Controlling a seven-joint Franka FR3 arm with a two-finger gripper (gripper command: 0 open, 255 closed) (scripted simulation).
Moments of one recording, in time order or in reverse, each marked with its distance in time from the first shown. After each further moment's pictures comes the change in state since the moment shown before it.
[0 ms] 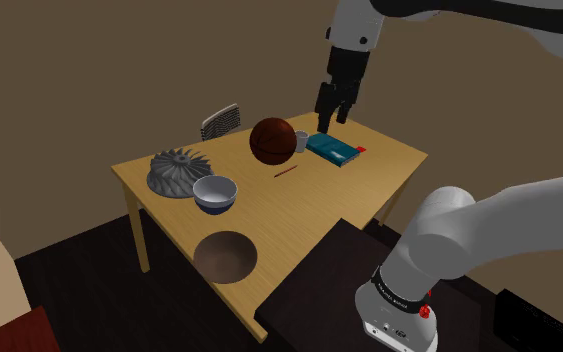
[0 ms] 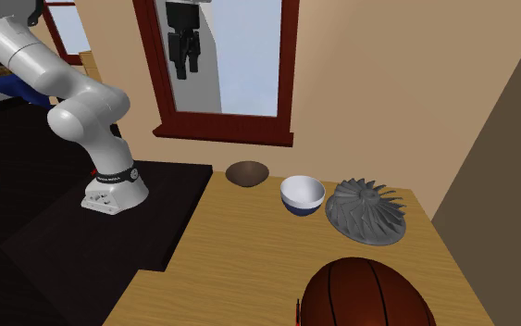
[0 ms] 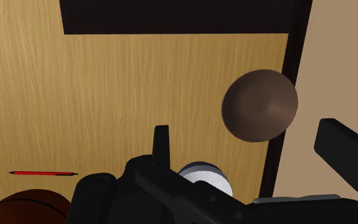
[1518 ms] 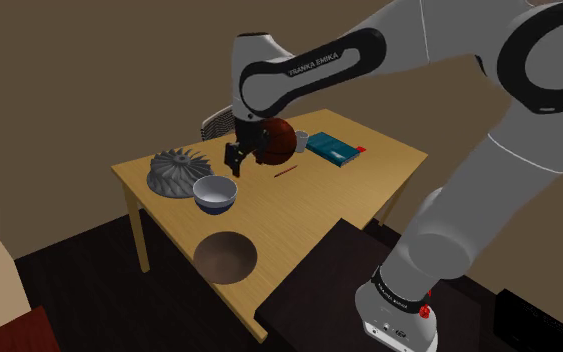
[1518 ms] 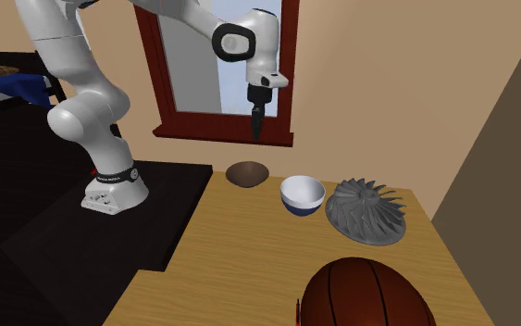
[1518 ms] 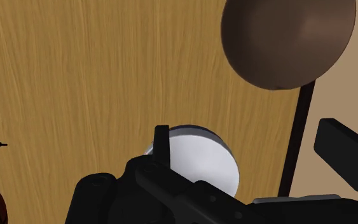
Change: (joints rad) arm 0.000 0.638 0.130 0.043 -0.056 0.603 0.172
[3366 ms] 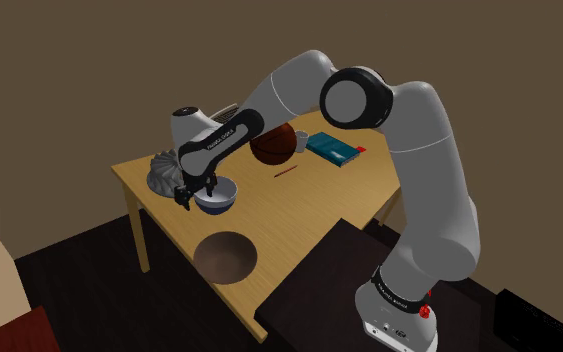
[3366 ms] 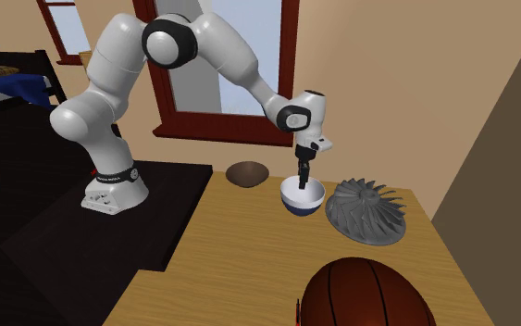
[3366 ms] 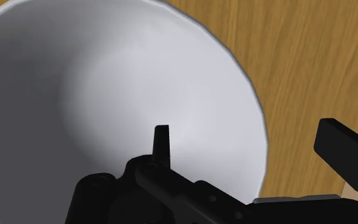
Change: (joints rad) arm 0.091 0.804 -0.043 0.555 -0.208 0.235 0.184
